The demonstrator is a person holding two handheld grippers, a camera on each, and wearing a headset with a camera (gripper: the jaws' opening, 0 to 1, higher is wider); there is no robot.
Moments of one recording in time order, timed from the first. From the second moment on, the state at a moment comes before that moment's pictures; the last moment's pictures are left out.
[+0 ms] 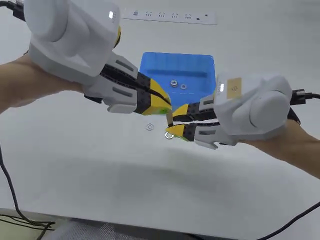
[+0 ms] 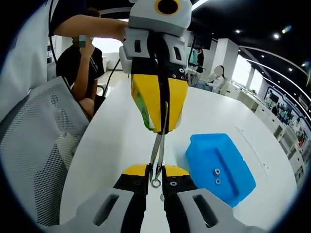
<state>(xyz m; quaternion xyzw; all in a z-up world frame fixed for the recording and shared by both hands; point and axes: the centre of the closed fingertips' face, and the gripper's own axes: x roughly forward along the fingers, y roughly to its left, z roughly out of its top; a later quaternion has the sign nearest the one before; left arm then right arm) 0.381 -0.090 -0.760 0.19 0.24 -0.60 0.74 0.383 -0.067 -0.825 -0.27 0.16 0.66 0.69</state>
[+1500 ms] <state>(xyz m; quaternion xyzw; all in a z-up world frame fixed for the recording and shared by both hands) 0.388 -0.087 -0.789 0.18 0.27 -0.60 0.73 0.387 -0.065 -0.850 -0.25 0.18 0.66 0.69</state>
